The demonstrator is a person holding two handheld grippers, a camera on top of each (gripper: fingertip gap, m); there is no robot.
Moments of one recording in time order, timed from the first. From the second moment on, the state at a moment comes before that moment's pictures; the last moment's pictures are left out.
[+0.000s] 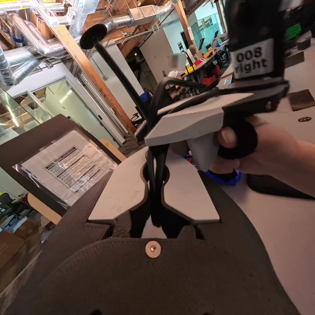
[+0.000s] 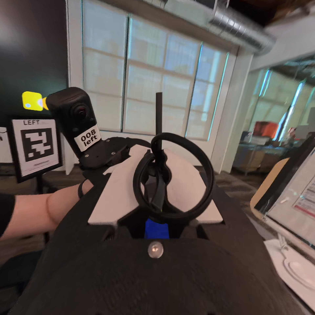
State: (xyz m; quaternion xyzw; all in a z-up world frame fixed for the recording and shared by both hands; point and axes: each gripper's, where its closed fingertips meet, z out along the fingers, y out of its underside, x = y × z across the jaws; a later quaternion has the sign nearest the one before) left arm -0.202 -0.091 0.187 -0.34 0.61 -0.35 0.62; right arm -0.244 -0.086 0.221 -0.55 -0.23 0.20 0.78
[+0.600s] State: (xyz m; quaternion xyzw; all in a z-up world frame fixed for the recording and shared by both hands) left arm -0.217 -0.094 0.174 -0.31 0.59 -0.18 0.72; right arm -0.179 -0.060 0.204 -0.75 -0.16 0.25 0.58
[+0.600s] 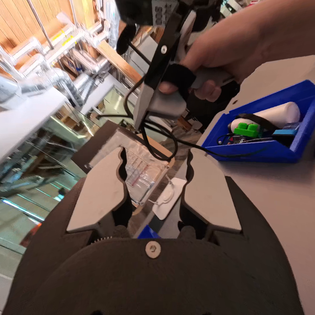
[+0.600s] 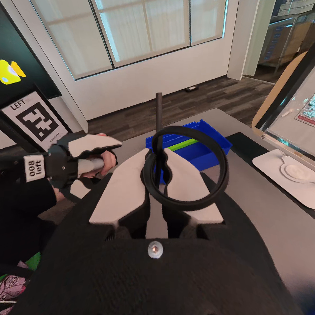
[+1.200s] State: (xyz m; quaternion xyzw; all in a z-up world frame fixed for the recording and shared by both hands) left arm -0.219 -0.128 0.142 -0.34 0.62 -0.52 0.49; right arm -0.251 -0.127 0.280 -0.72 -0.34 0.26 0.54
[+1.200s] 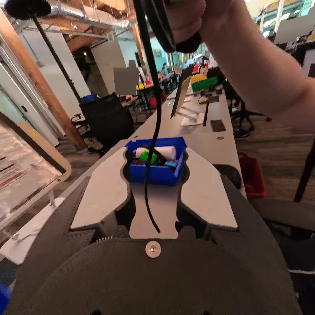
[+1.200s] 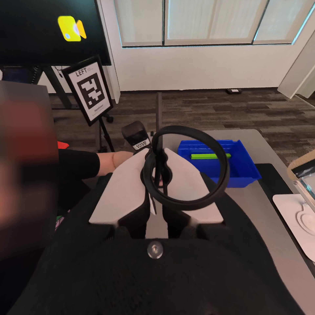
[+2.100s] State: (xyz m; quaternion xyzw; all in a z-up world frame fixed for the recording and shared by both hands) left arm -0.161 -0.022 0.411 -0.38 0.60 -0.24 0.66; right arm -0.109 -0.140 0.094 -0.77 -0.26 0.14 0.56
